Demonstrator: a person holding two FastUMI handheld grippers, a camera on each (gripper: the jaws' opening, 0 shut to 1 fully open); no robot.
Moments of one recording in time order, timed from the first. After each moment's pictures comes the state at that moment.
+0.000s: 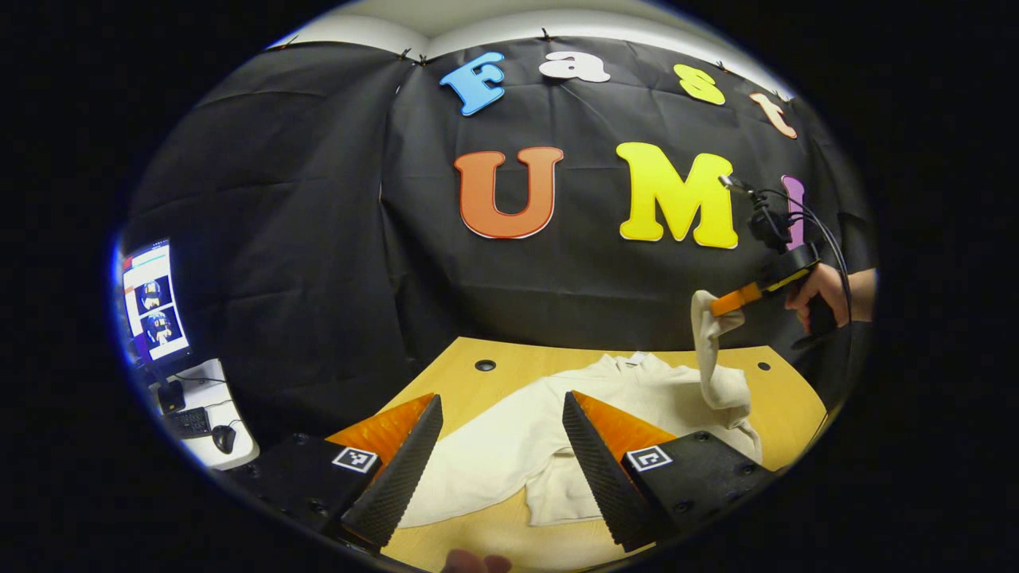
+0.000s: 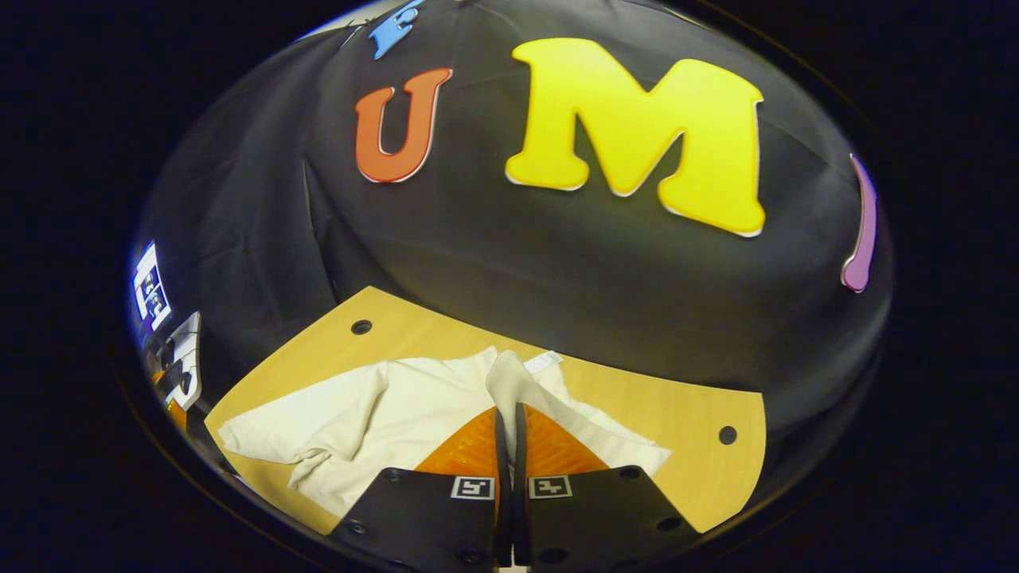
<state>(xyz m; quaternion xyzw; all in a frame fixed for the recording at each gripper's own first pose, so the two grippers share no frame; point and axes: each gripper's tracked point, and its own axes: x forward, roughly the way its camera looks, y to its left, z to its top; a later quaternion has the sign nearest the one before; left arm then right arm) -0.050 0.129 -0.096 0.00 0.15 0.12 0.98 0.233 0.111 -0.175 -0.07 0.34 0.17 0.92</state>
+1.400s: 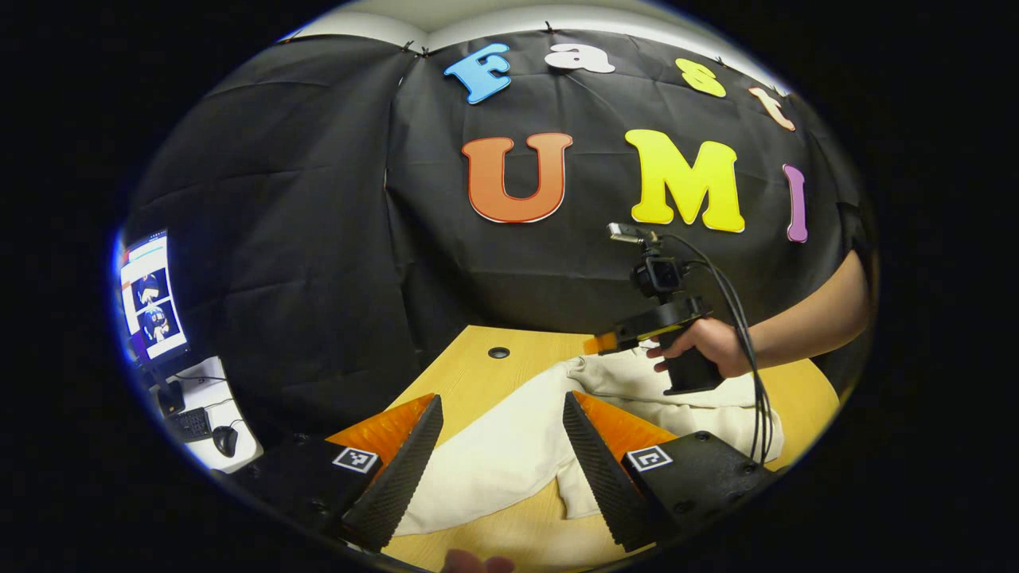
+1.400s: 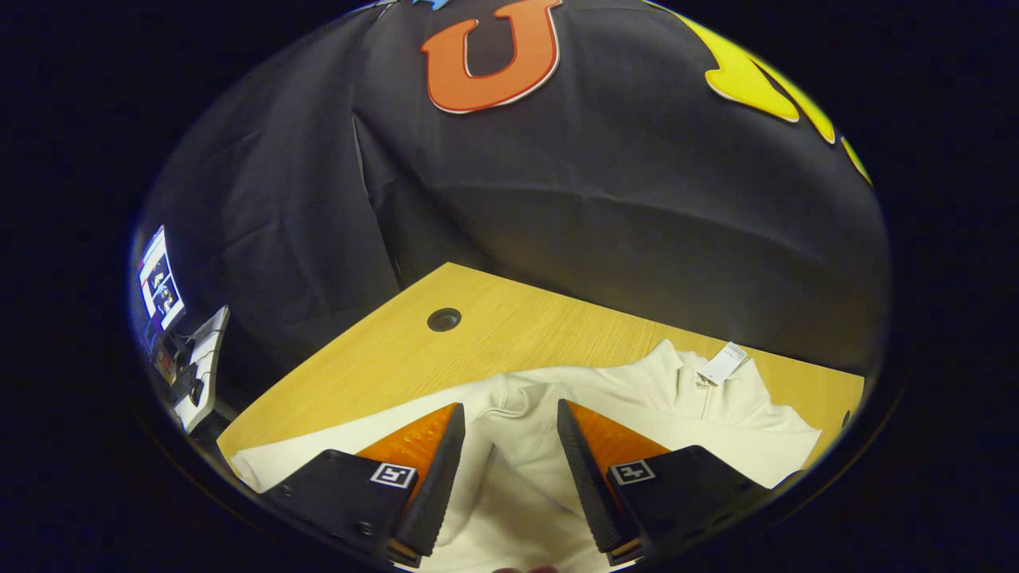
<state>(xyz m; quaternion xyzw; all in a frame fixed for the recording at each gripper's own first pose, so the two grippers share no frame) -0.051 0.151 -0.127 0.01 0.16 0.11 0.98 0.241 0.308 -0.286 -0.02 0.35 0.26 0.90</state>
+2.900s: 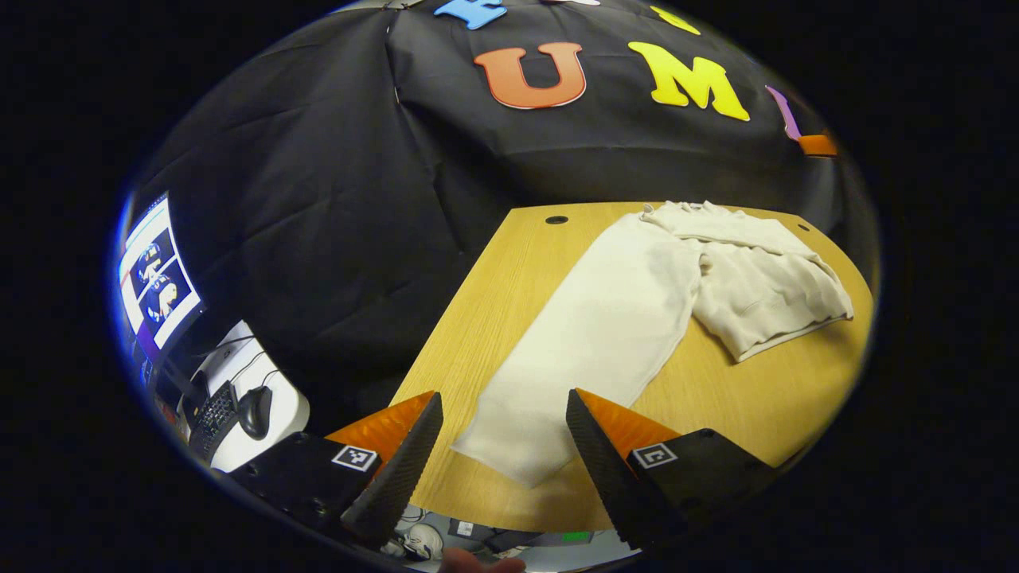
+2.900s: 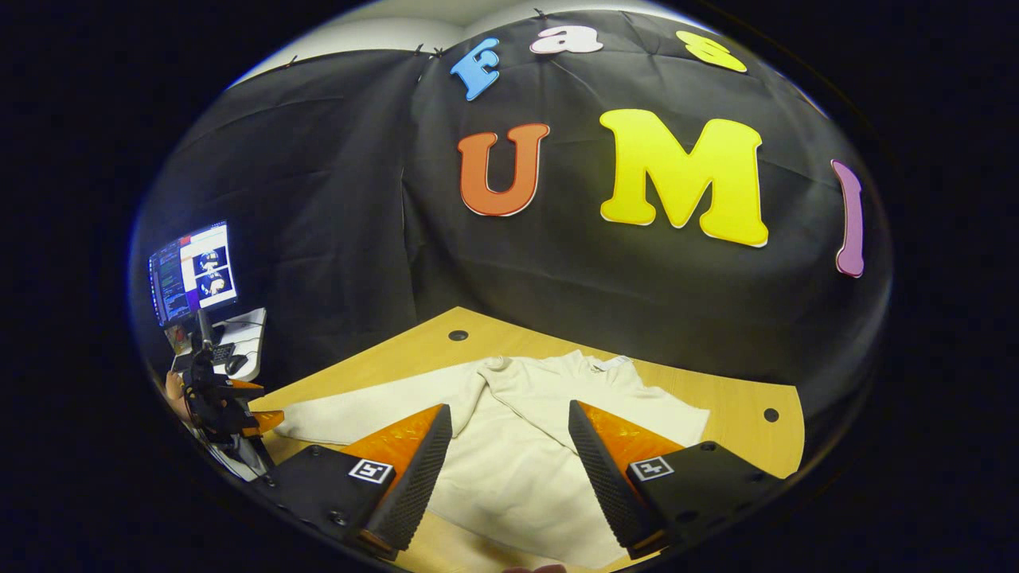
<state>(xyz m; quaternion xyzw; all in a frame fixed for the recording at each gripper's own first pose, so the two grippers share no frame) -0.158 0.294 -0.310 0.06 0.33 0.12 0.93 0.037 0.146 -0.133 -0.04 0.24 0.25 0.94</state>
